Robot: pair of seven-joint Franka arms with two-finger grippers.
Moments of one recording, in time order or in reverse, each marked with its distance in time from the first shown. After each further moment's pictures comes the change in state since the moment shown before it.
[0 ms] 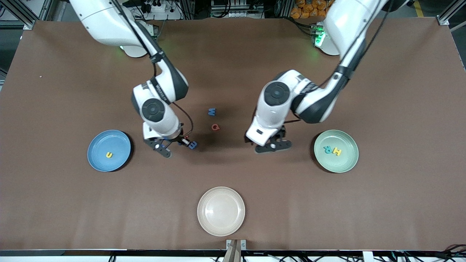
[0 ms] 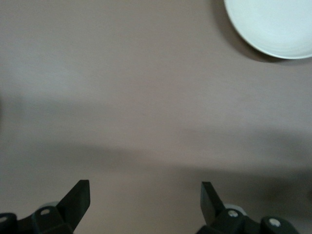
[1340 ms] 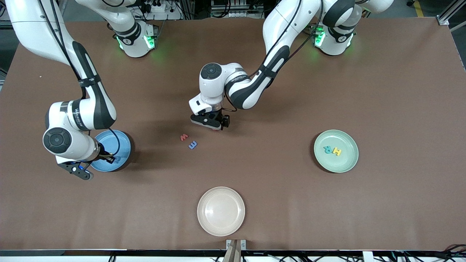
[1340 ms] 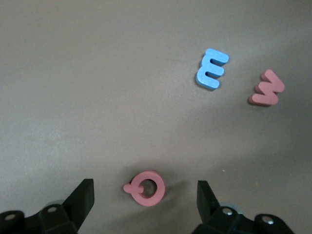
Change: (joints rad) left arm -0.427 0.280 0.176 0.204 0.030 0.166 0.282; right arm -0.361 0.009 -0.032 0.076 -0.177 -0.164 -0.390
